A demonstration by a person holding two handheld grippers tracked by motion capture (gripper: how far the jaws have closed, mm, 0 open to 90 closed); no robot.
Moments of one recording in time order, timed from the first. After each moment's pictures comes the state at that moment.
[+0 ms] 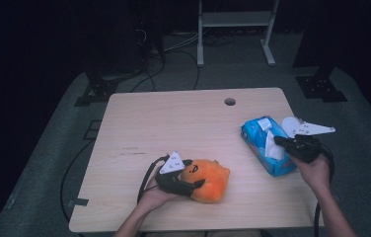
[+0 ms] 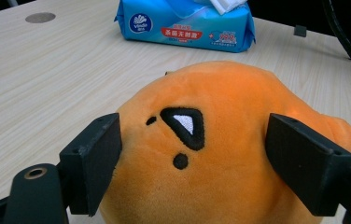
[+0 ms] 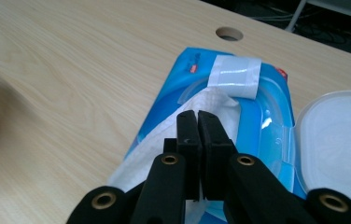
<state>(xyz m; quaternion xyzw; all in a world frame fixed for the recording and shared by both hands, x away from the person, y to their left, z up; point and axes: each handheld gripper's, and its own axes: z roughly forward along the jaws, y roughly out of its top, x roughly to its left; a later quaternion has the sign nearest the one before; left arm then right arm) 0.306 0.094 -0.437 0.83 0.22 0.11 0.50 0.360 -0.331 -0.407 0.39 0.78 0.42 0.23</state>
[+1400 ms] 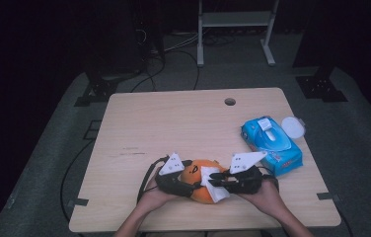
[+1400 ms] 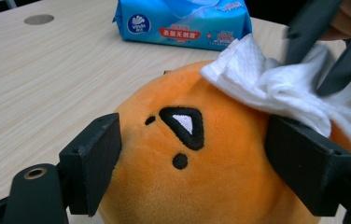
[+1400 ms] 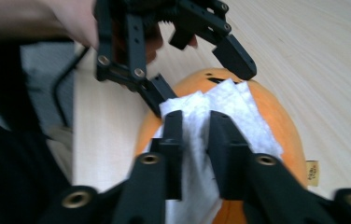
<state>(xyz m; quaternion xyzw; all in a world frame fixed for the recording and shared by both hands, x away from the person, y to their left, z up) 0.304 0.095 -0.438 0.83 0.21 0.11 0.50 0.286 -0.155 -0.398 0.14 0.87 0.46 0.07</state>
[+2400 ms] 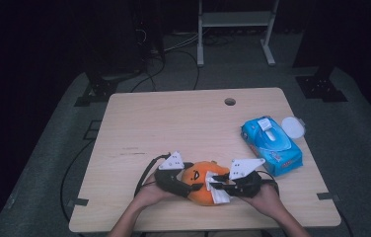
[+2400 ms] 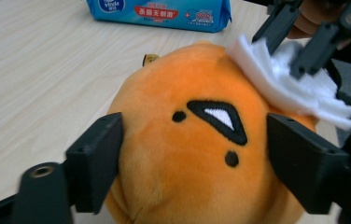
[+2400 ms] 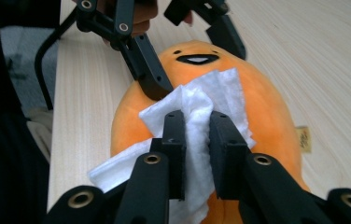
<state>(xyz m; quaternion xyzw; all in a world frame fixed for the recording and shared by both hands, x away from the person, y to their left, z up) 0.317 0.101 -0.438 0.85 0.19 0.05 0.48 0.287 -0.162 -0.419 0.13 0.88 0.45 0.09</state>
